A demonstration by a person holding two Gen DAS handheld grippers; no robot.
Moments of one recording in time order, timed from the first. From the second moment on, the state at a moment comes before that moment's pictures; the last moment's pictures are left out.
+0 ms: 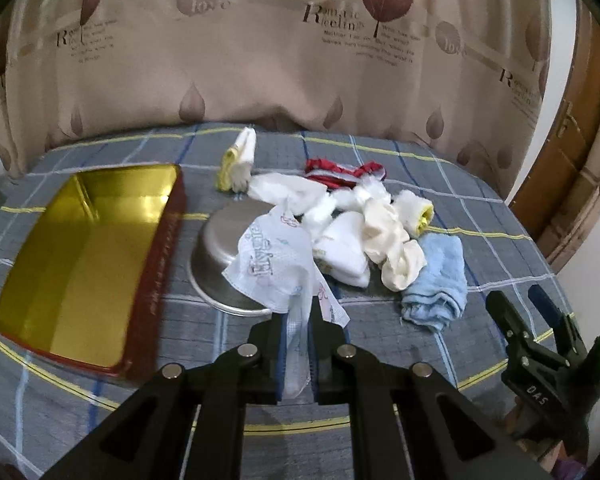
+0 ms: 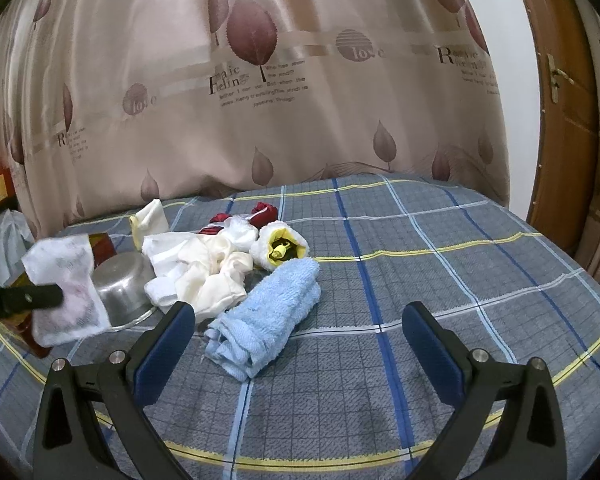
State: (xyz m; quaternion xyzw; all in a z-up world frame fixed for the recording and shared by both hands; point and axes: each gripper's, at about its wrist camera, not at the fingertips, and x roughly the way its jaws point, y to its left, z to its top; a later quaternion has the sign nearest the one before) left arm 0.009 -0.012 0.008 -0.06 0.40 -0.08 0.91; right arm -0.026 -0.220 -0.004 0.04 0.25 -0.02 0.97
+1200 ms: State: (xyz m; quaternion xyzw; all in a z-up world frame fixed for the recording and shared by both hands) left arm 0.095 0.172 -0.004 -0.03 0.45 0.05 0.89; right arm -0.003 -0.183 -0.005 -0.05 0.31 0.00 0.95
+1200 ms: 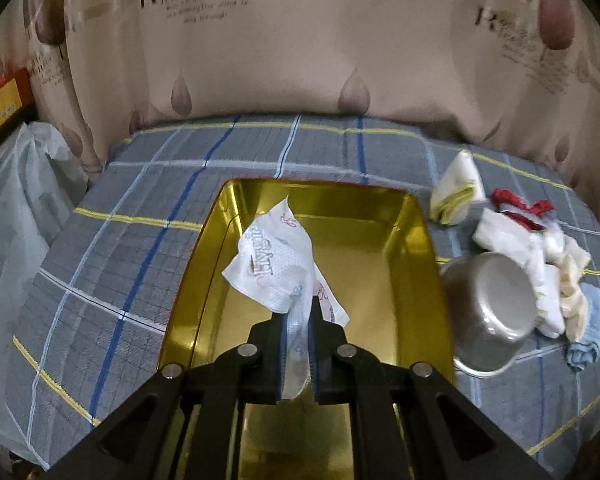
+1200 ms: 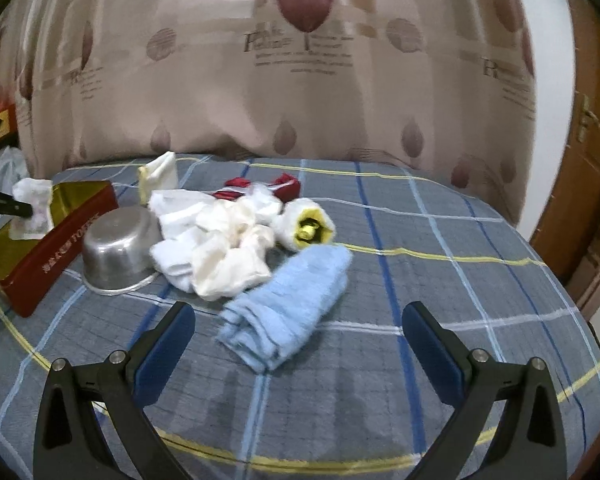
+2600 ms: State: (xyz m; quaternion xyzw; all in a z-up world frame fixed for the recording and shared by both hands) left arm -0.049 0.154 0.028 -0.07 0.43 0.14 0.89; right arm 0.087 -0.154 0.027 0.03 0.42 0.19 0.89
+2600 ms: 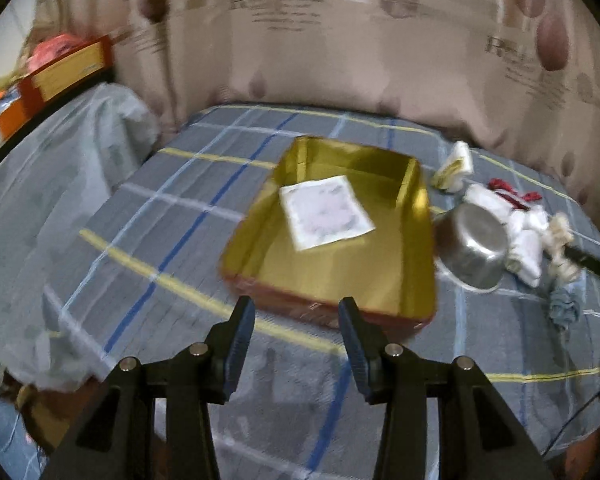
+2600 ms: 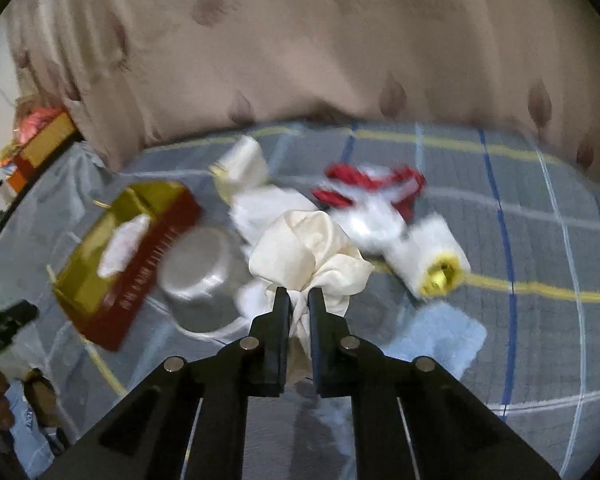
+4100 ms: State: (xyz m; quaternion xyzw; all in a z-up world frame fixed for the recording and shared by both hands) left arm -0.069 0.178 0.030 -0.03 0.43 0.20 0.88; right arm 0.142 0.075 0.053 0.05 0.40 0.31 0.86
